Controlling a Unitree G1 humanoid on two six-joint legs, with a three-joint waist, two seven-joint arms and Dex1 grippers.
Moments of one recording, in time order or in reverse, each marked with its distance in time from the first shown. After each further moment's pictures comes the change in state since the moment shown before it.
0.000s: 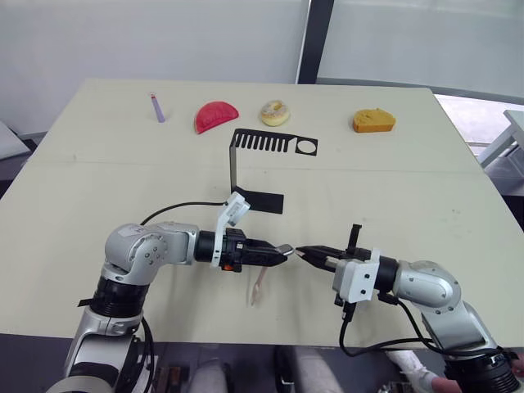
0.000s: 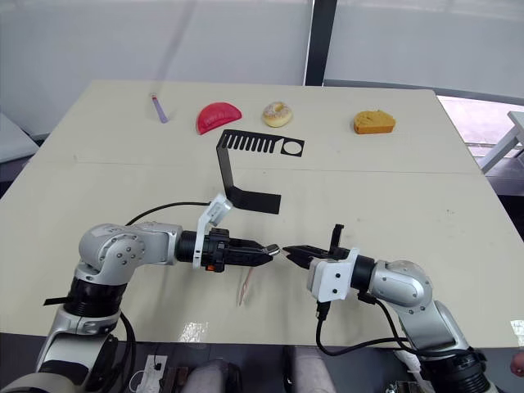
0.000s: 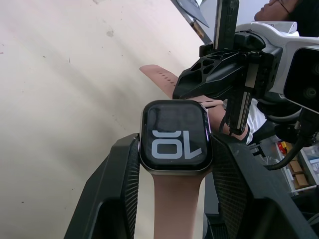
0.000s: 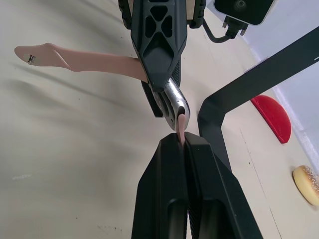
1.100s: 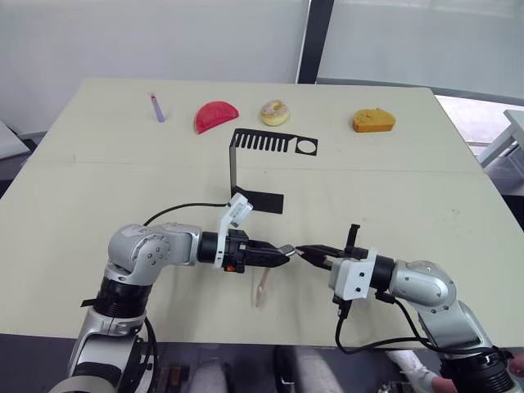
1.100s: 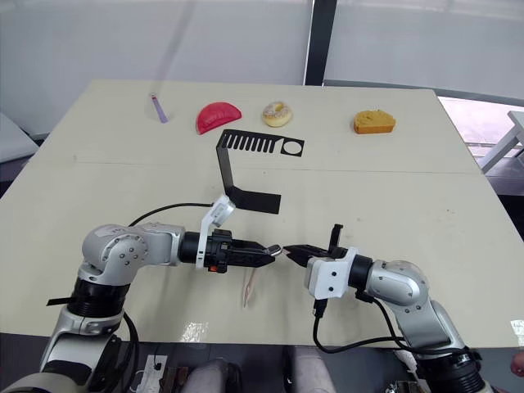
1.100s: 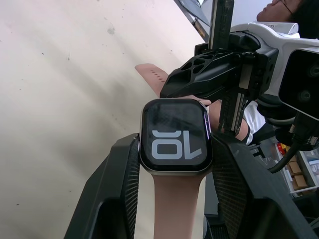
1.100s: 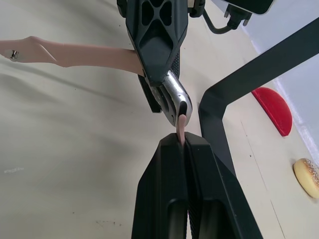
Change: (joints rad) left arm 0.000 -0.017 -0.001 -0.002 0.000 0.015 0.022; right arm -0.006 0.026 0.006 0.016 -0.042 0.010 0.000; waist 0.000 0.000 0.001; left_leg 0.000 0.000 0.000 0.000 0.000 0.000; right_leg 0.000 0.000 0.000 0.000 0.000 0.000
